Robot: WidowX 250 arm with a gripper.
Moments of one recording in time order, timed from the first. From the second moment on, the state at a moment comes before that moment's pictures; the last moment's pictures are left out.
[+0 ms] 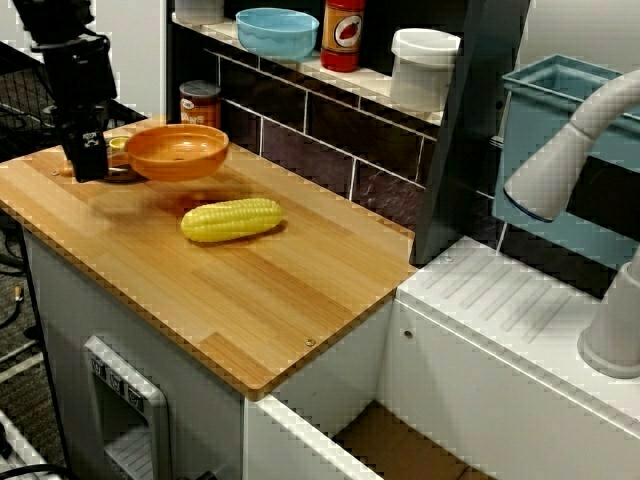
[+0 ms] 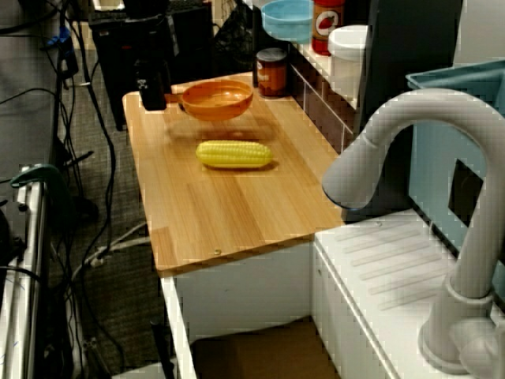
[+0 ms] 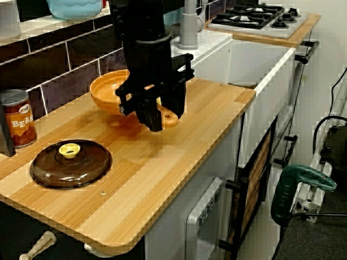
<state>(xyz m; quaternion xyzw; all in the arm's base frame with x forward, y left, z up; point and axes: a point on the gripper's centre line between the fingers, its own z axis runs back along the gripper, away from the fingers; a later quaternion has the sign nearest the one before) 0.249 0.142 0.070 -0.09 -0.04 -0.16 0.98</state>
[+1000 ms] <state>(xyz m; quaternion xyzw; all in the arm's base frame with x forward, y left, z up) 0.259 0.109 0.103 -0.06 -0.05 -0.14 0.99</state>
